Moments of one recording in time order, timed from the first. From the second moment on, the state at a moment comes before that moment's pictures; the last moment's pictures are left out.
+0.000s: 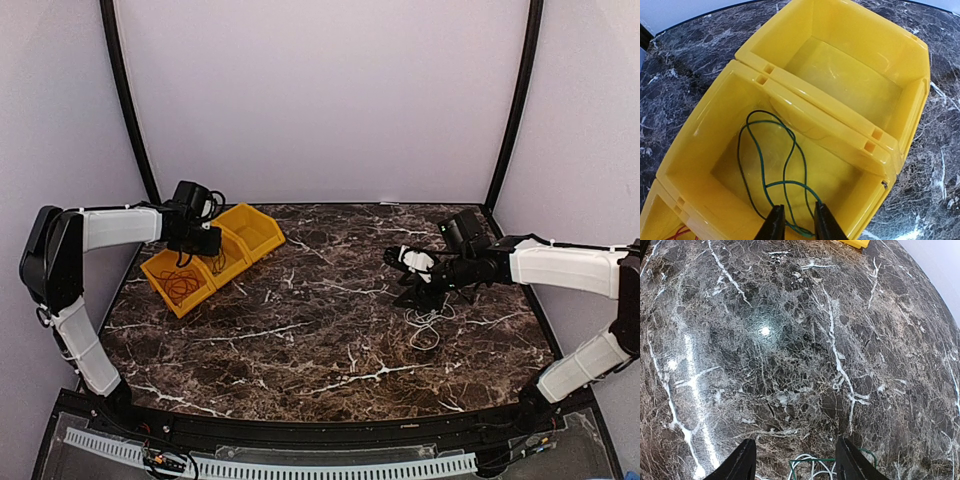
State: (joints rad) left arm -0.30 1.75 1.20 -0.34 -0.15 -0.14; right arm 0.56 1.39 0.85 -0.34 -0.39 -0.61
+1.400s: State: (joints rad) left arm -1.07 2.08 1.38 0.12 0.07 -0.37; right arm 0.26 1.25 0.78 -0.51 -0.42 -0.52
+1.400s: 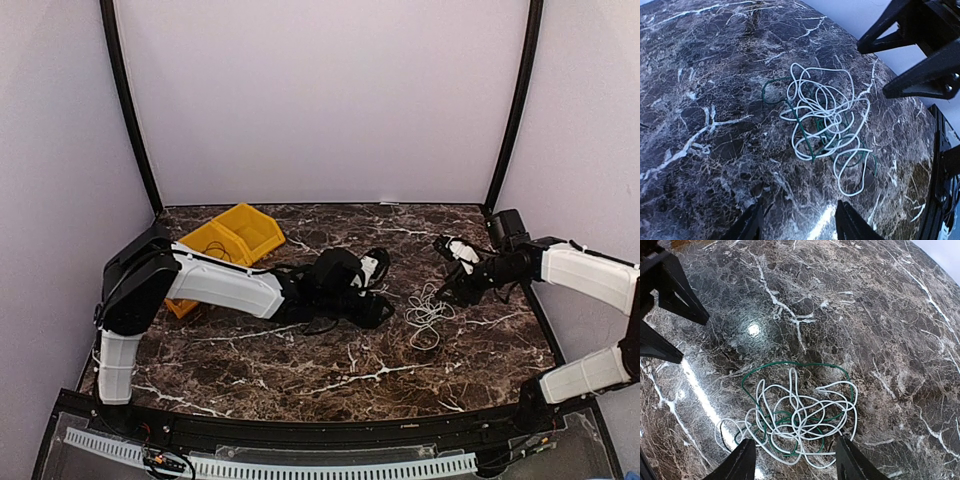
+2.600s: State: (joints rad) left arm -1.07 2.17 1.37 0.19 0.14 -0.64; right arm 0.31 1.30 0.77 -0.47 -0.46 -0.54
